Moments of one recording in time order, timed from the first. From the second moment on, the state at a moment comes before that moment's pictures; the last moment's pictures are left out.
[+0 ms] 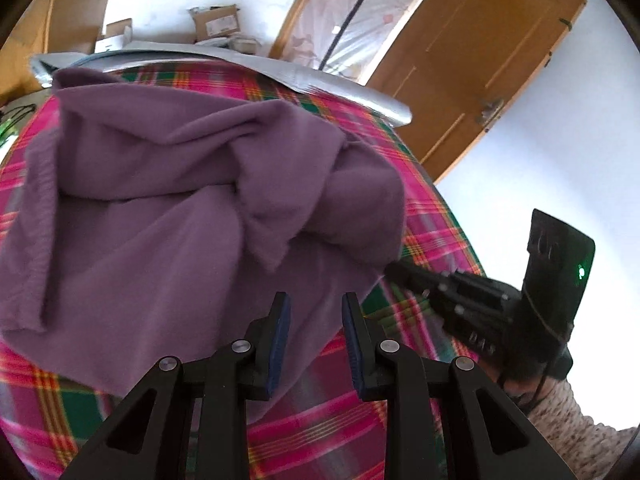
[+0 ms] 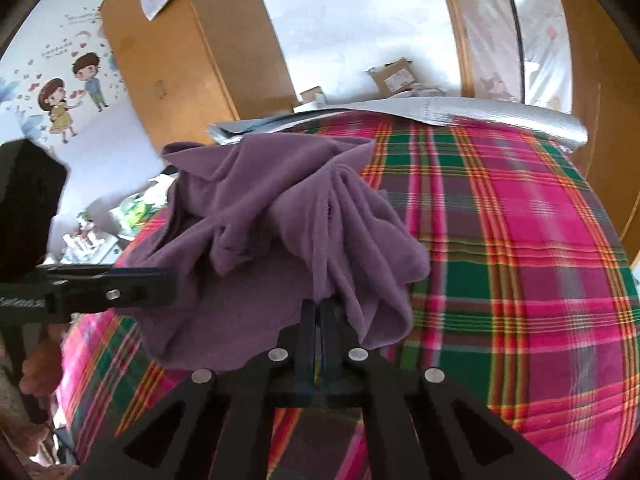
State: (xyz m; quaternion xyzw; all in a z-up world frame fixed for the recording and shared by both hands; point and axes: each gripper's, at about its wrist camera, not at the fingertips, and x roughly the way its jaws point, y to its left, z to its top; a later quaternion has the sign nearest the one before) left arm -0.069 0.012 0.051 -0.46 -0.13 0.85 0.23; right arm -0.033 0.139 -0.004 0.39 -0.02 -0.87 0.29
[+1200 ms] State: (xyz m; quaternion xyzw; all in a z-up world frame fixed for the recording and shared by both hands) left arm -0.073 0.050 0.019 -0.50 -0.04 0.84 0.21; right arm -0.081 0.144 0.021 0.39 -0.08 -0.85 0.34
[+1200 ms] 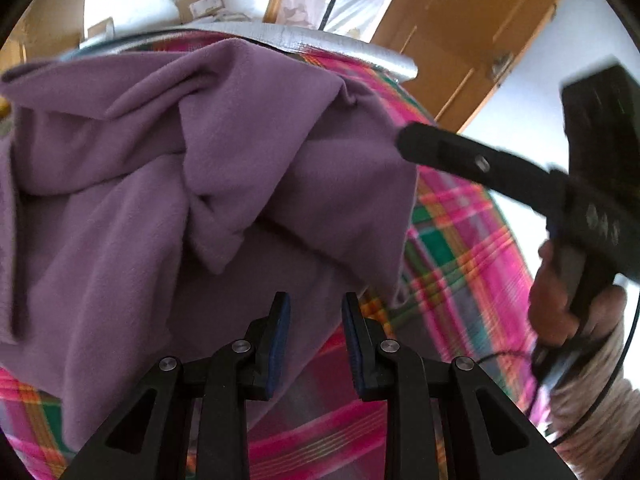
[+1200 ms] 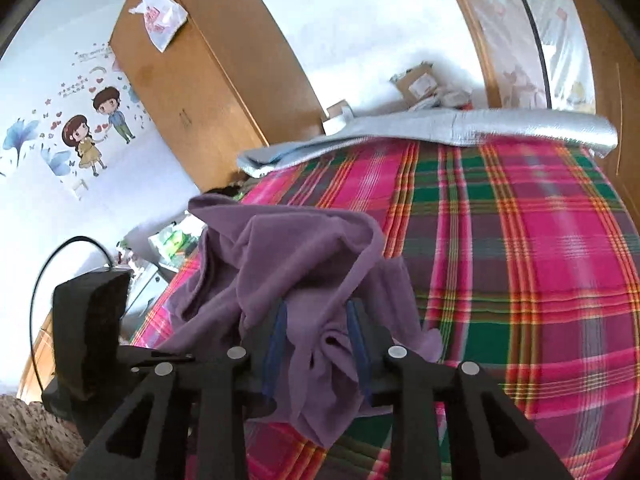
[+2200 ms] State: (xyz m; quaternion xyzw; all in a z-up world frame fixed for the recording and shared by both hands) left arm -0.064 0.048 0.005 -0.48 0.04 0.86 0.19; right arm -0.099 0.135 0.023 0.37 -0.09 -0.86 0.33
